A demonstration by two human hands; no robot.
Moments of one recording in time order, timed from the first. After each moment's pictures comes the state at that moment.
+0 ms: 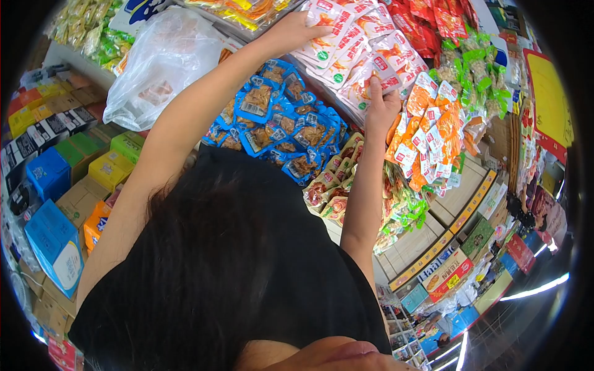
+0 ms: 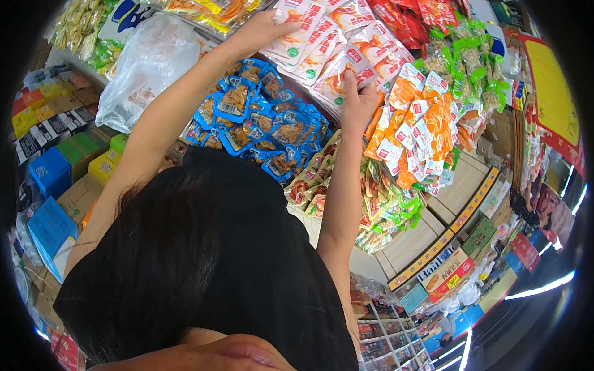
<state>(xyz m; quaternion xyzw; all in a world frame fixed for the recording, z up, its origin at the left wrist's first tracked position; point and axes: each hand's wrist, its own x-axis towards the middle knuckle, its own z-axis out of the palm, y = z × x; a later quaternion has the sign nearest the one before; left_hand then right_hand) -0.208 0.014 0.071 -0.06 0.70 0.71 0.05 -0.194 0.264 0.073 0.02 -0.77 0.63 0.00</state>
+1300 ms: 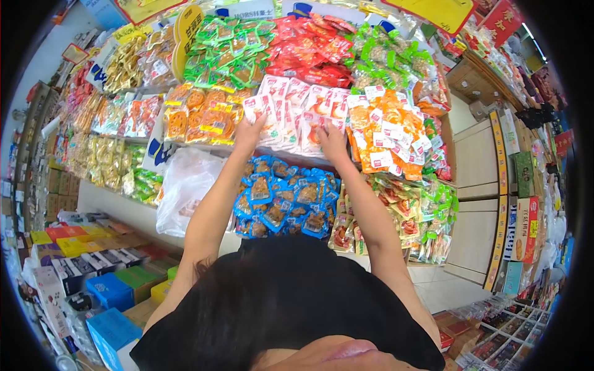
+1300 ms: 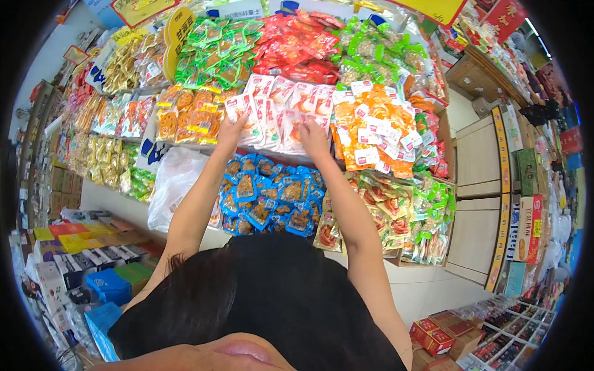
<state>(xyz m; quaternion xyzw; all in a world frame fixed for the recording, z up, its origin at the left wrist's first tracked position) -0.205 0.014 0.076 -0.07 0.66 0.74 -0.06 -0.196 0.264 0.061 0.06 -0.87 0.48 0.10</state>
